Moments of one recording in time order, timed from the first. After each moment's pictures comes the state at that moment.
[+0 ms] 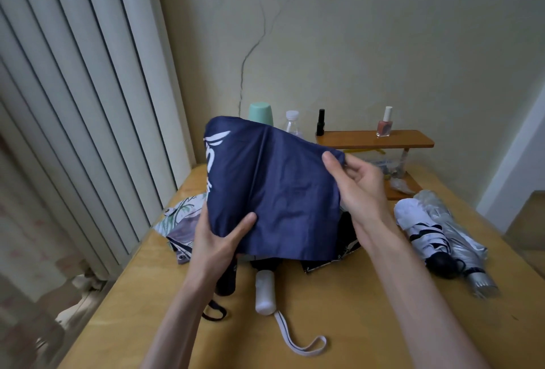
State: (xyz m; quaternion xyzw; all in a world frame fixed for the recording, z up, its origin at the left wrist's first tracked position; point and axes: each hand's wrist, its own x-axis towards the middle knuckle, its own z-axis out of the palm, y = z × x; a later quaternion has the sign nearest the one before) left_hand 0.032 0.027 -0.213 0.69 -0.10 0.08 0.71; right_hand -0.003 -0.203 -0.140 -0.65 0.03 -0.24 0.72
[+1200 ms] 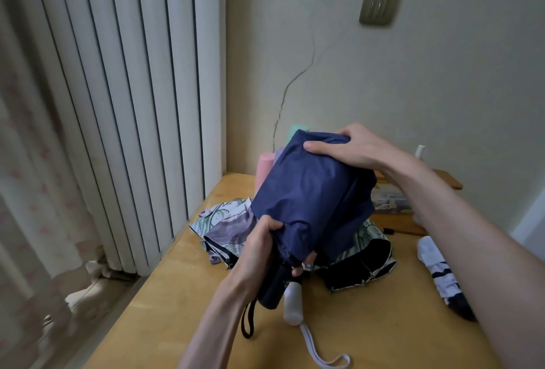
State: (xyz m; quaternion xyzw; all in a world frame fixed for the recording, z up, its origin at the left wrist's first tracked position) left_hand -0.002 0.024 -0.161 0.48 -0.13 -0.20 0.85; right_hand 0.052 -0.165 -0.013 -0.93 0.01 -0.10 0.34
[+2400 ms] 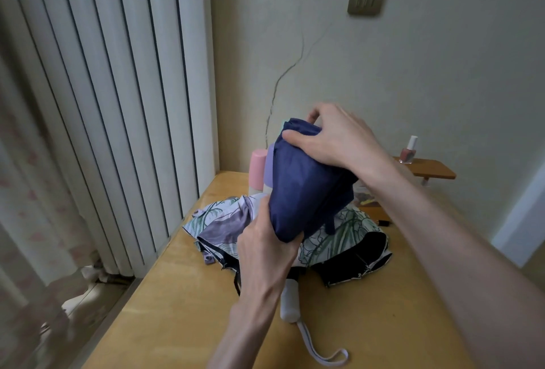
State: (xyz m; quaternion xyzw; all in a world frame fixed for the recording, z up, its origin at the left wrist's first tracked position) left_hand 0.017 -0.002 -0.203 0.79 -0.13 0.38 0.46; right_hand 0.027 -0.119 -0.005 -0.95 0.03 -0.24 0.19
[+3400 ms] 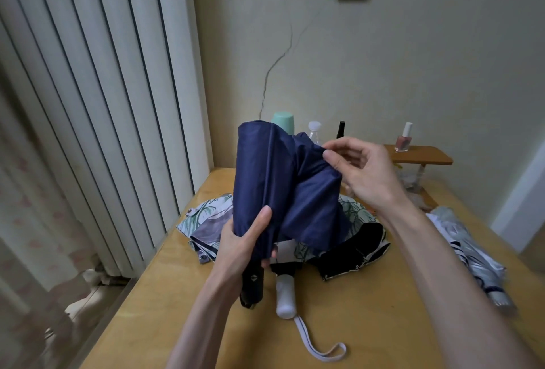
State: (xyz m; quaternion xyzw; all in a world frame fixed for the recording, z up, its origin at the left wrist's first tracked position) left_hand 0.020 0.030 -0.199 0.59 -0.09 -0.03 0.80; right_hand 0.021 -0.192 -0.093 -0.79 -0.10 -0.27 0.54
